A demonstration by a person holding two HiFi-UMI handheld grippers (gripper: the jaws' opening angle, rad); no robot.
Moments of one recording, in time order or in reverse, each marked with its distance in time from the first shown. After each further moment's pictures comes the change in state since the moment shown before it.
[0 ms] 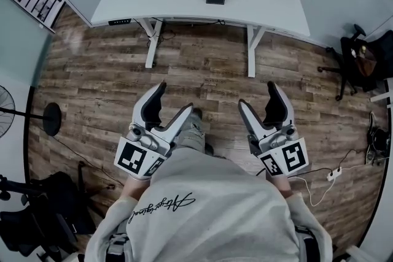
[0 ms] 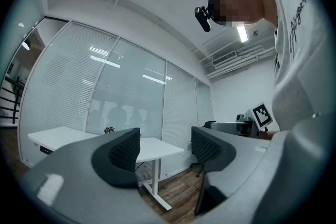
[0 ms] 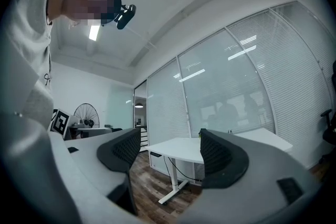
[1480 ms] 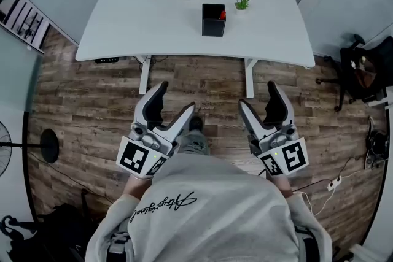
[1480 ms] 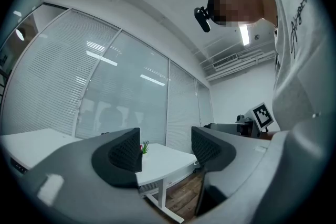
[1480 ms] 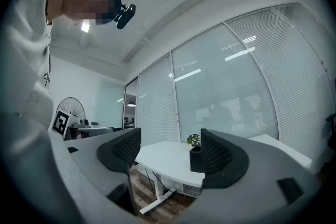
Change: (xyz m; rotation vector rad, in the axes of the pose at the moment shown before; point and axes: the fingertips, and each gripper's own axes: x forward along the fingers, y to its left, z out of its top) left arm 0.149 0.133 -0.019 -0.010 -0.033 -0.067; right arm 0.155 -0.106 -0.010 -0.031 -0.010 -0.063
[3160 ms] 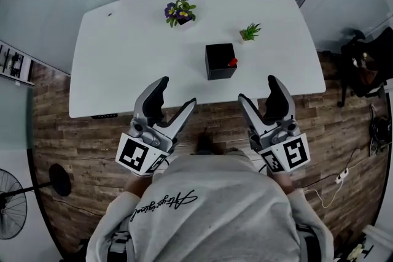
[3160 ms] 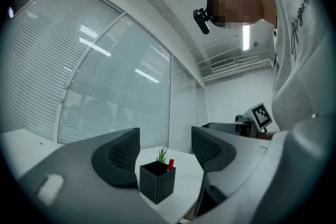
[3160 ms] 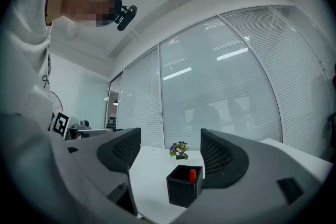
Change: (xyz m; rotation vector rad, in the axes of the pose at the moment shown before) left arm 0.150 0.174 -0.013 -0.026 0.007 -0.146; right arm 0.191 -0.090 -0.010 -0.007 -0.006 -0.127
